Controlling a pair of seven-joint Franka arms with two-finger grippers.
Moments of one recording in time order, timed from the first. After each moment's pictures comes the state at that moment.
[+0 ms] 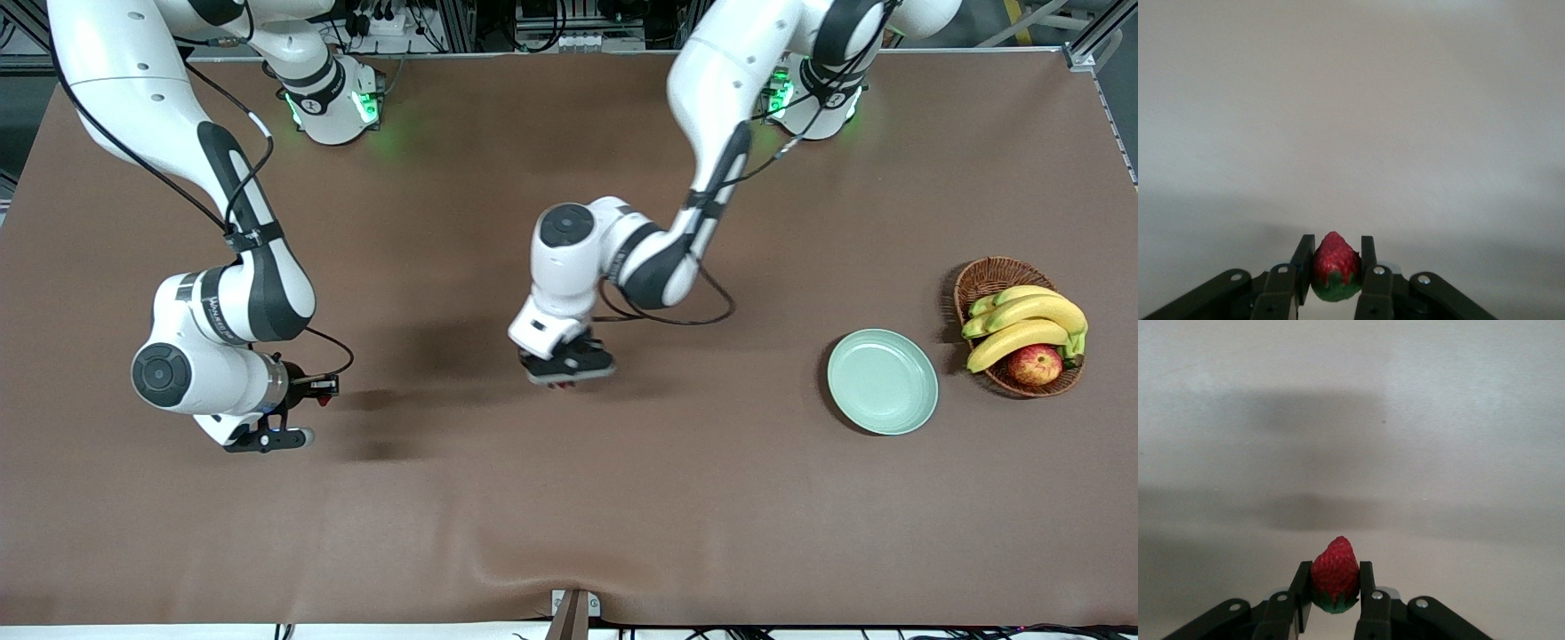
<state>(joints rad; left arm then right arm) -0.84 0.86 0.16 -1.24 0.08 2.35 -1.01 0.09 0.61 0.06 -1.58 0.08 2.03 0.03</state>
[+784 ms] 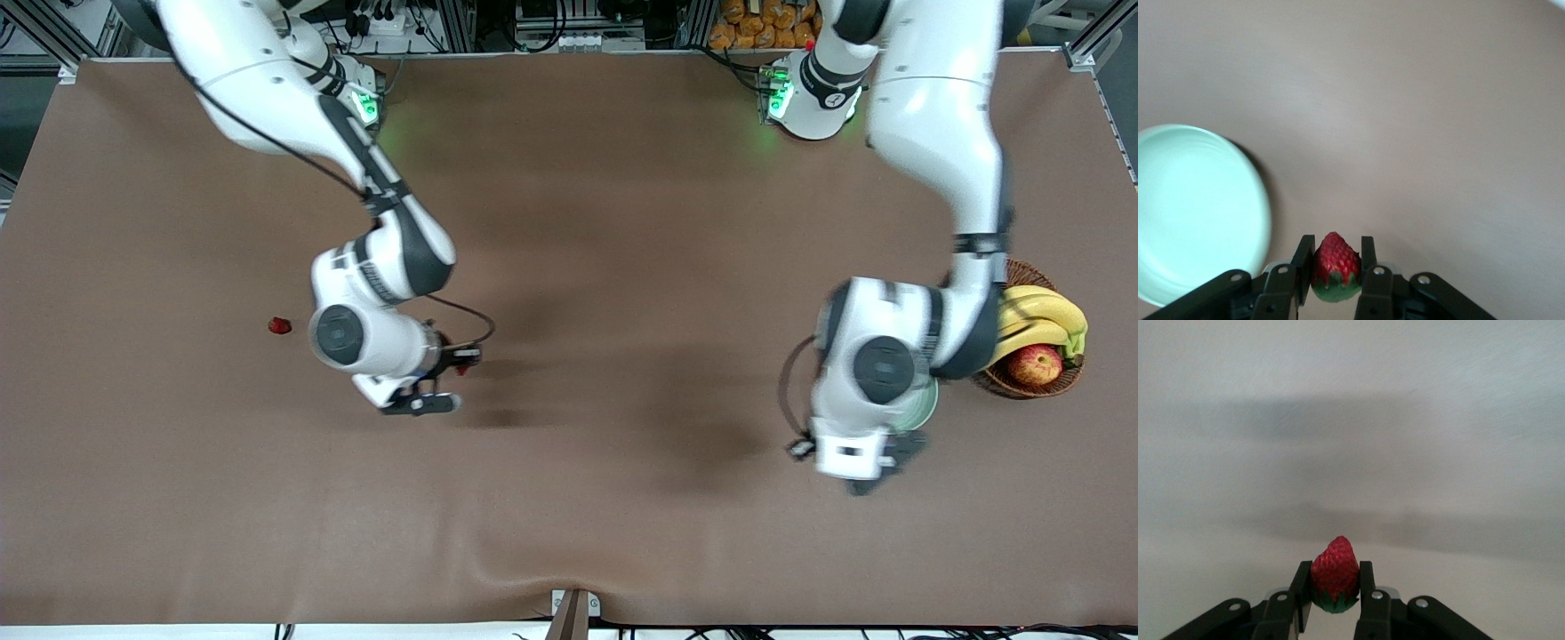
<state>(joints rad) -0.31 0.69 0.16 -1.42 0.08 2.11 -0.85 0.41 0.67 0.08 -1.58 0.25 2.17 0.30</state>
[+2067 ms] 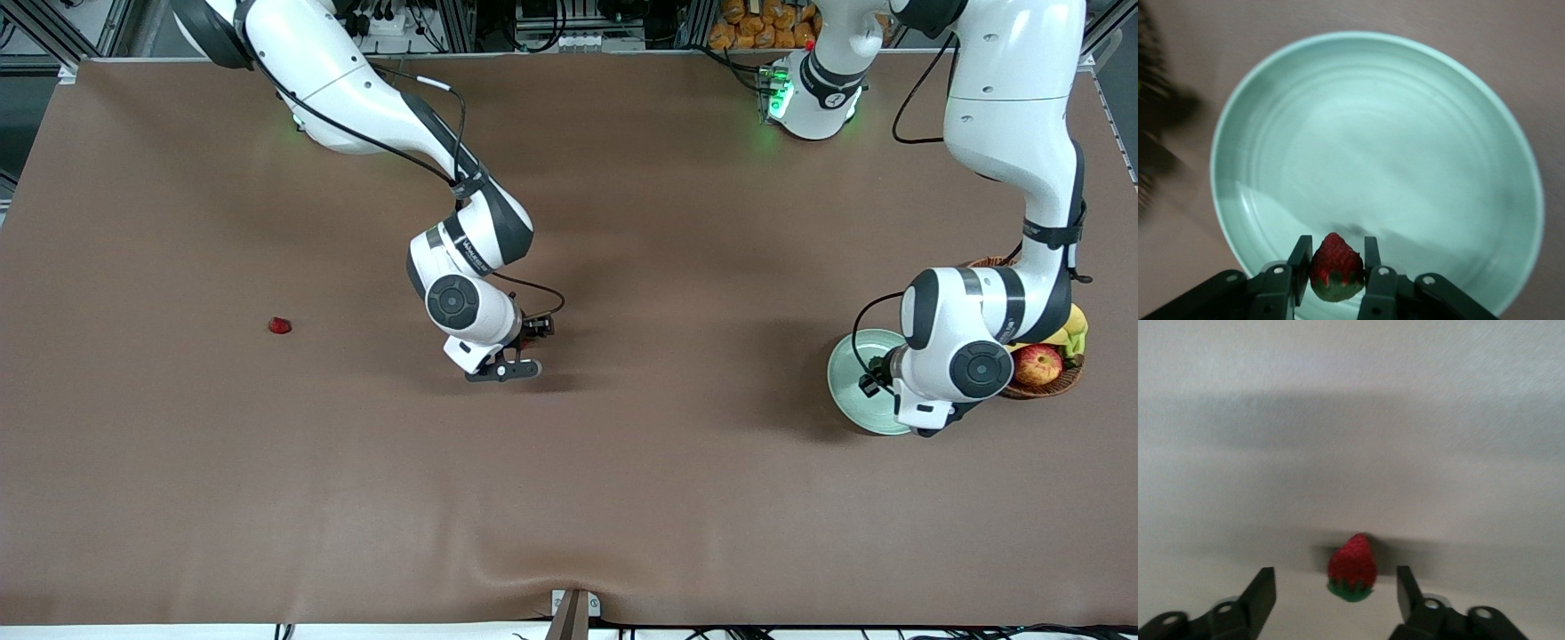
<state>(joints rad) -0.17 0.63 0.14 -1.74 0.08 2.11 -0.69 0.55 0.75 0.07 -1.58 0.25 2.25 0.39</state>
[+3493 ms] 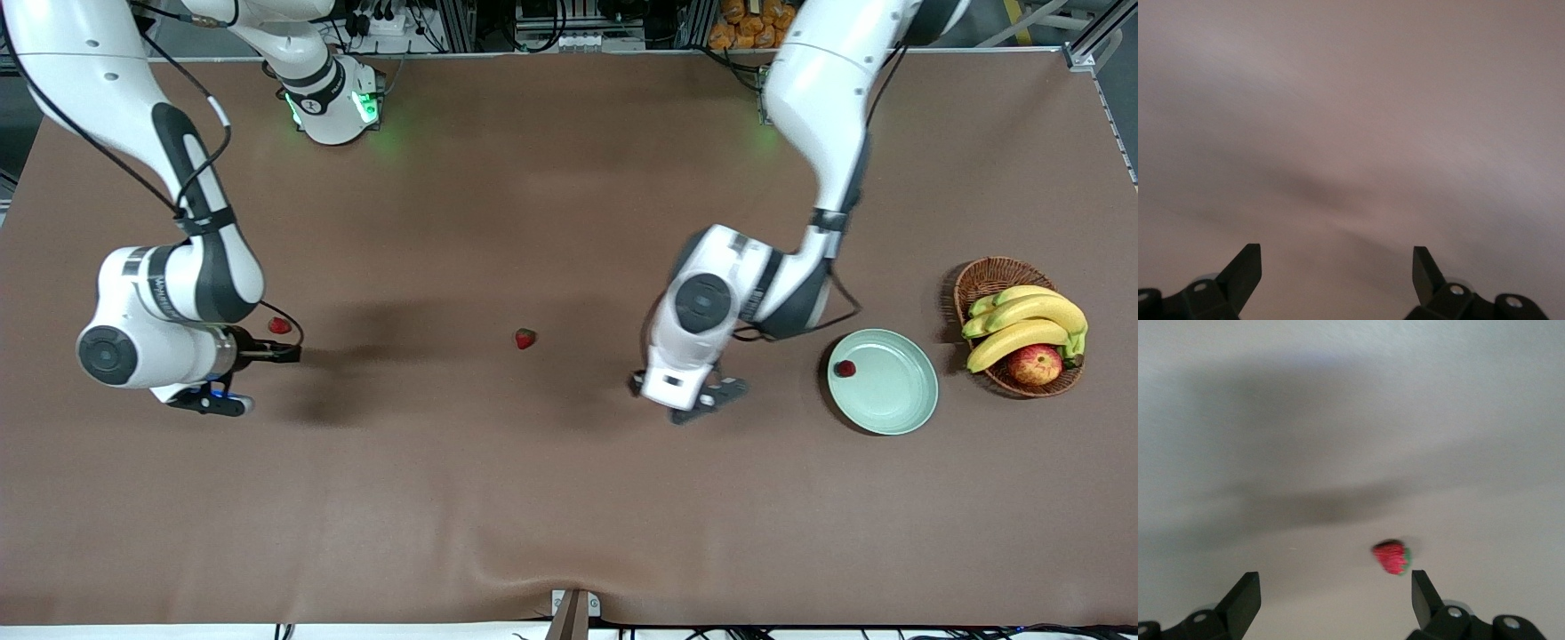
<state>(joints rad) -0.66 0.75 0.08 -1.42 -0.04 2.20 -0.98 -0.03 0.50 0.00 -1.80 -0.01 1.95 0.13</state>
